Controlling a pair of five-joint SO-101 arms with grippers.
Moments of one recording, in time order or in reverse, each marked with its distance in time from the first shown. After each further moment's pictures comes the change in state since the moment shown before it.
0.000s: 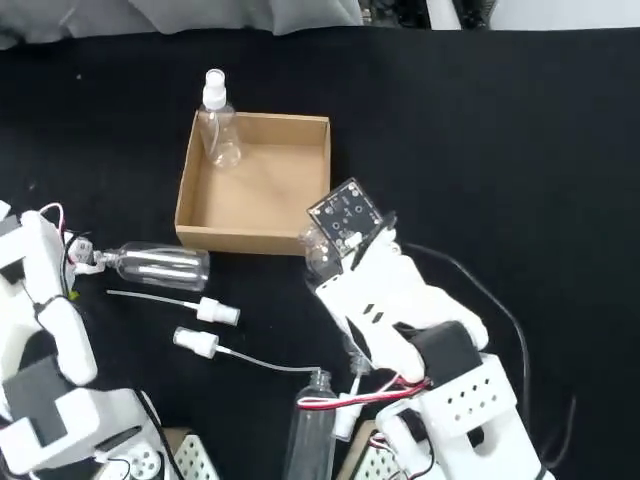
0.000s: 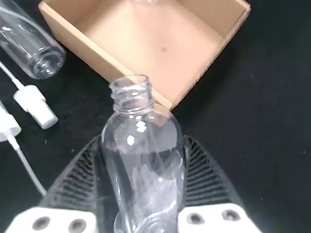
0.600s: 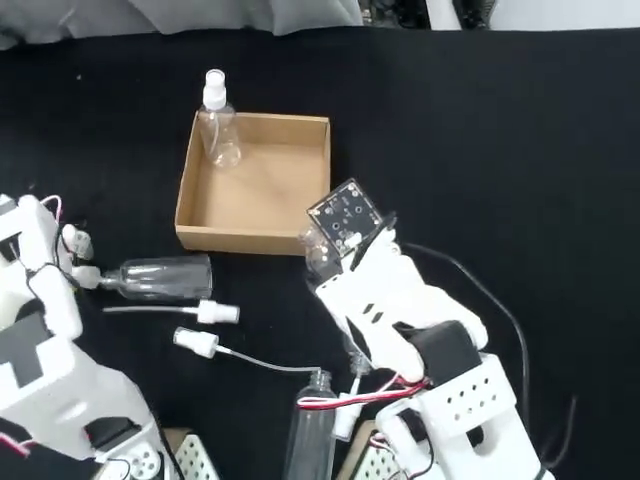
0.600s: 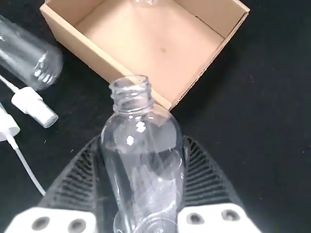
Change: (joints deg) left arm -0.4 15.5 -11.1 -0.2 0.2; right arm 0.0 0.0 0.0 0.0 0.0
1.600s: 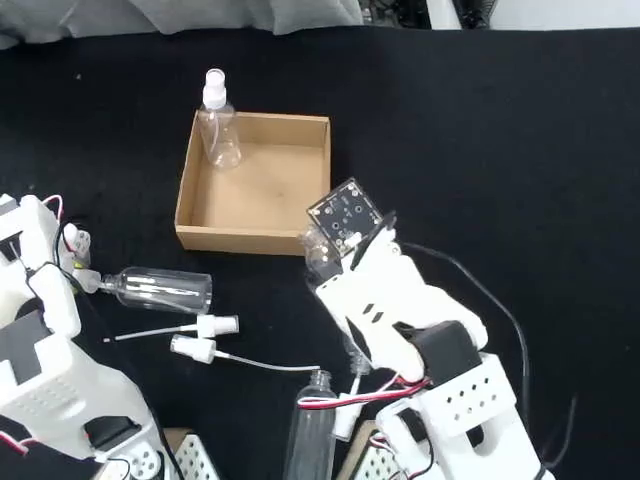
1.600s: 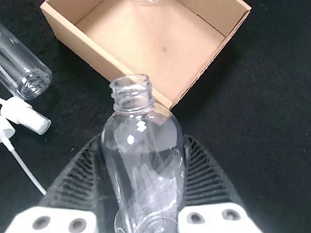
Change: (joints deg) left arm 0.0 0.4 0.0 -0.4 0.1; right arm 0.0 0.0 0.0 0.0 0.0
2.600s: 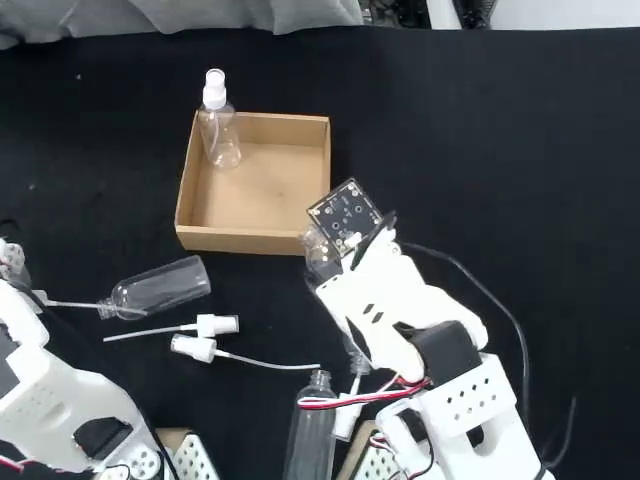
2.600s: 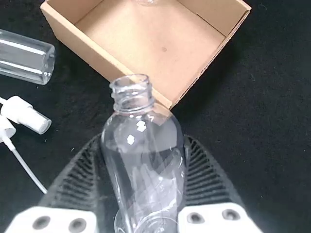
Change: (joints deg) left arm -14.4 0.0 -11.9 14.6 0.1; right arm 0.0 0.0 0.0 0.0 0.0
